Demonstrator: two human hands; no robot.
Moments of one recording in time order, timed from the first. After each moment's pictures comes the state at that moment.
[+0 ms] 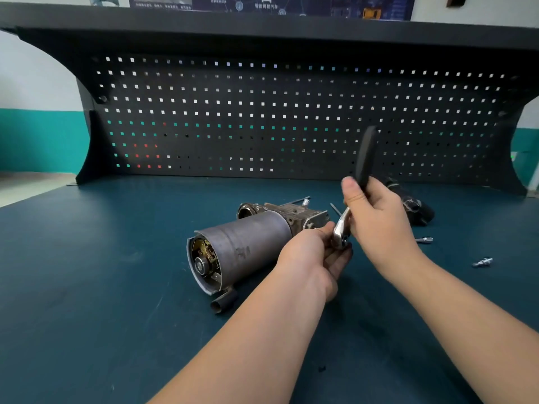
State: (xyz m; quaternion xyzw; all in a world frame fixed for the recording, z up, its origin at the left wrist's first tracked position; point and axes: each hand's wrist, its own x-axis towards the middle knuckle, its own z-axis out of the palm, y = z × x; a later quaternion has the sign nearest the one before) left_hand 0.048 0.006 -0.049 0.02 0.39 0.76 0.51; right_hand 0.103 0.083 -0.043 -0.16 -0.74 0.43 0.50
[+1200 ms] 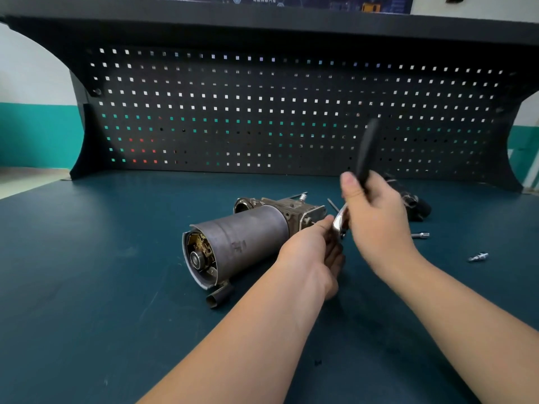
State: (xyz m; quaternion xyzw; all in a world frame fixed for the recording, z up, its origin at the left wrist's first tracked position) left_hand 0.051 0.011 -0.051 0.02 0.45 0.73 0.51; right_hand 0.103 0.082 -0.046 -0.15 -0.74 0.38 0.53
